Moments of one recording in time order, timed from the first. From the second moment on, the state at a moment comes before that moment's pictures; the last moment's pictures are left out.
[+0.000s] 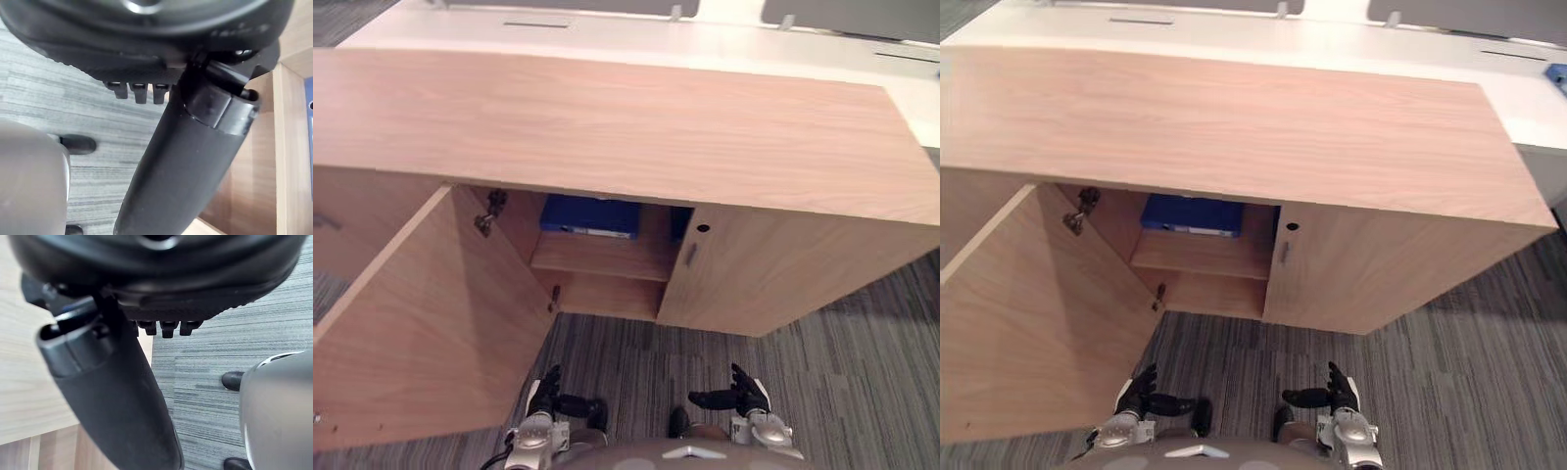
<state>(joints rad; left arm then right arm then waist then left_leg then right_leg) 0.09 0.10 0.03 1.00 -0.03 -0.13 0.11 0.06 -0.06 -0.07 0.96 0.05 -0.09 -0.10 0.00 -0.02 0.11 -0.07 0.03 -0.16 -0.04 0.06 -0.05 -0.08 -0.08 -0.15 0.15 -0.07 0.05</state>
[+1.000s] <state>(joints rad) 0.15 0.16 0.56 0.94 -0.32 -0.12 0.21 0.01 -0.07 -0.18 1.04 0.06 -0.07 -0.14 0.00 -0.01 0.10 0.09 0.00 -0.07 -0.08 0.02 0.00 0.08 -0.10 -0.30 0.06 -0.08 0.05</state>
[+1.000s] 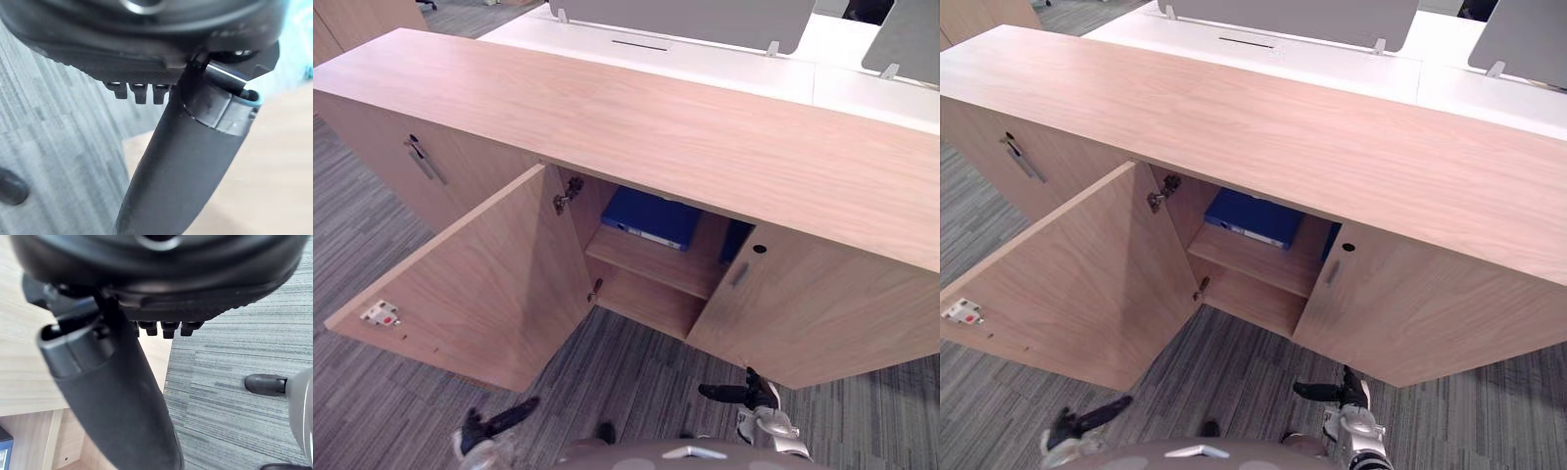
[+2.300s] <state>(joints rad) 0.28 0.24 0.42 0.26 -0.34 -0.22 0.18 0.06 -0.10 -0.14 1.01 0.03 -0.06 -0.11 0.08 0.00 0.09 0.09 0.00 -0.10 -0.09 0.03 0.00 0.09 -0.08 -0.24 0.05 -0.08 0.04</state>
